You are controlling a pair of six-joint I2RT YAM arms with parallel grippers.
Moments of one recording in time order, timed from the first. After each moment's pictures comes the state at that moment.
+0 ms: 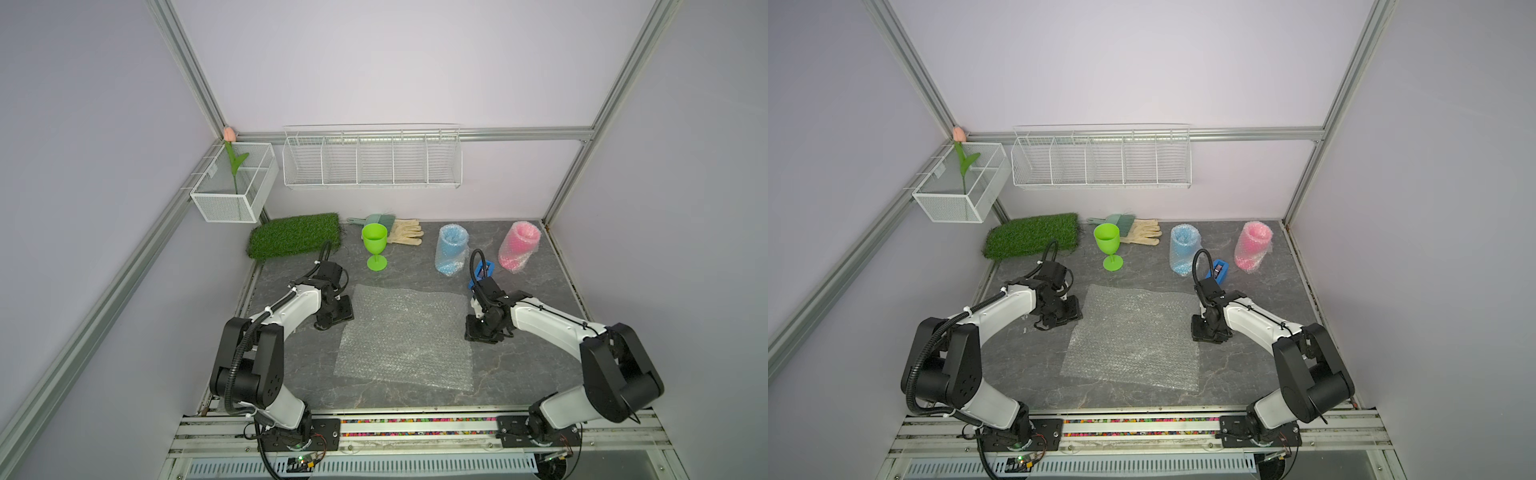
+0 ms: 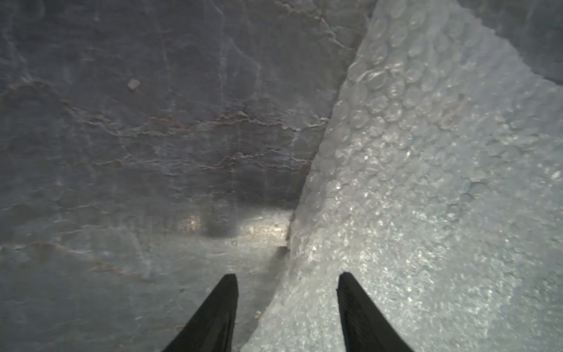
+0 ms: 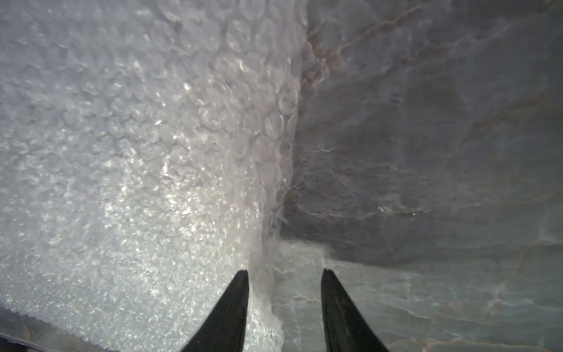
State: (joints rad) left arm -0.28 1.60 0.96 -0.70 0.12 -0.45; right arm 0.45 1.51 0.83 -0.71 -0.14 0.49
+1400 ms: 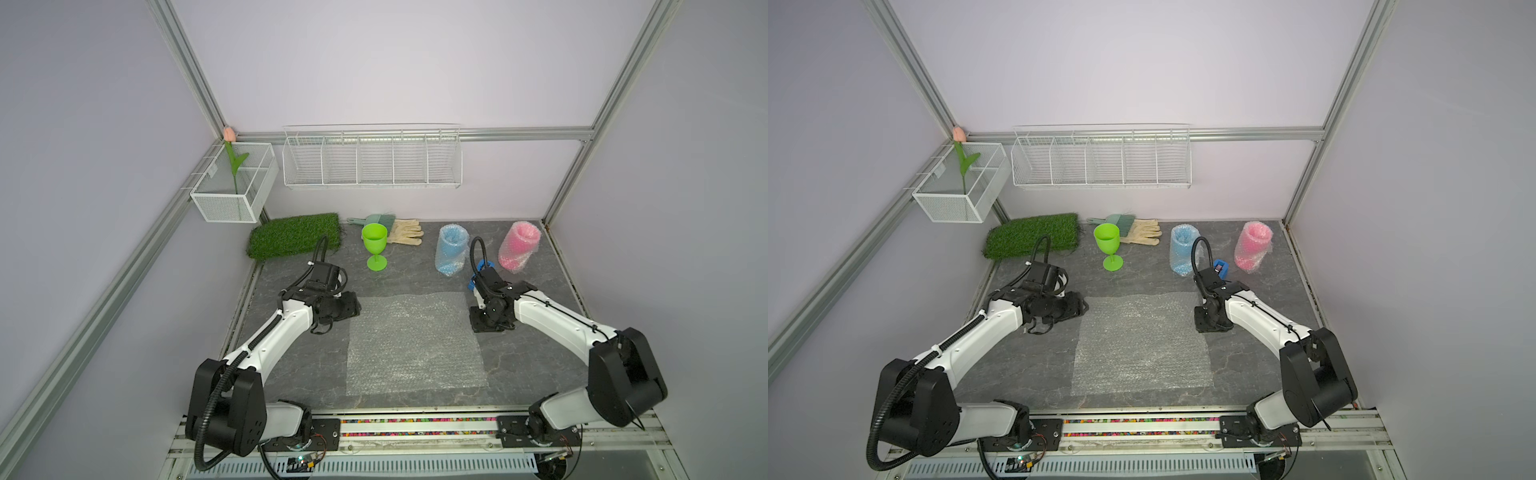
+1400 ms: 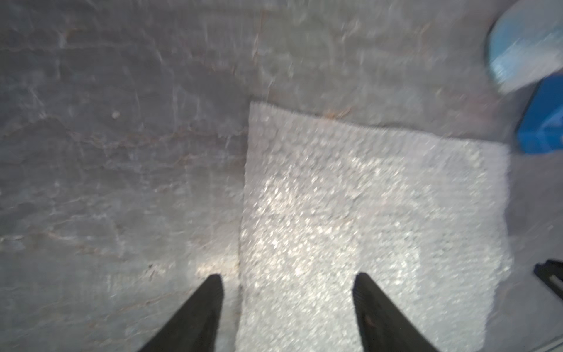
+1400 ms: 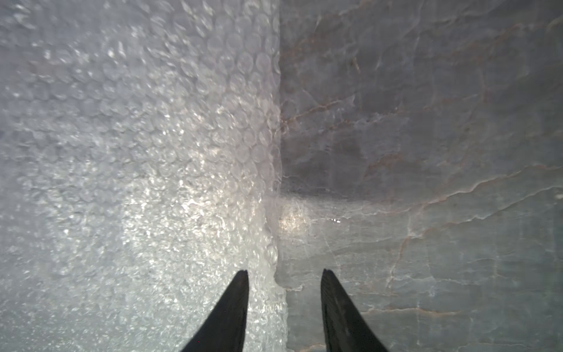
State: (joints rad) left arm -0.33 1.34 0.92 -0.61 0.18 -0.46; right arm 0.45 1.47 0.96 -0.84 0.03 0.38
